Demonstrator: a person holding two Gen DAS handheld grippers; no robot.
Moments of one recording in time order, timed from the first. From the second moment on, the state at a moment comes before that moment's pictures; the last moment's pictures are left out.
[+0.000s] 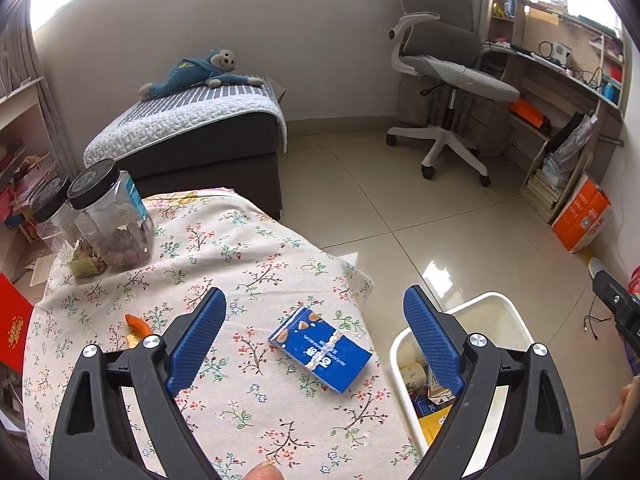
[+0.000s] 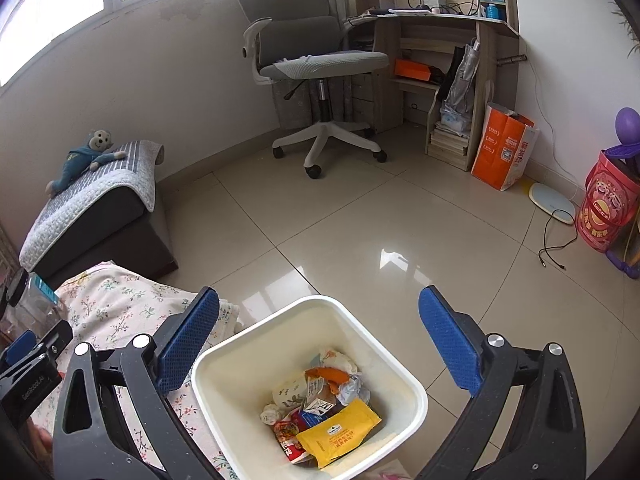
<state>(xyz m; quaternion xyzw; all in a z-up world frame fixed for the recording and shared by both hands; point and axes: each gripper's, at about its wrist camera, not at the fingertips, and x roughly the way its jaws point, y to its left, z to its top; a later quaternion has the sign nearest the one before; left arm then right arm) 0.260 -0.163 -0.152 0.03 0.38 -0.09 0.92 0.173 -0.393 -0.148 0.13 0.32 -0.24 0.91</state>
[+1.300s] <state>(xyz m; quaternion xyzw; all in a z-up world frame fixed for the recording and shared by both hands) 0.345 0.030 -0.265 -0.03 0.54 0.02 0.84 0.309 -0.185 -0.275 -0.14 0.51 0.09 0.84</state>
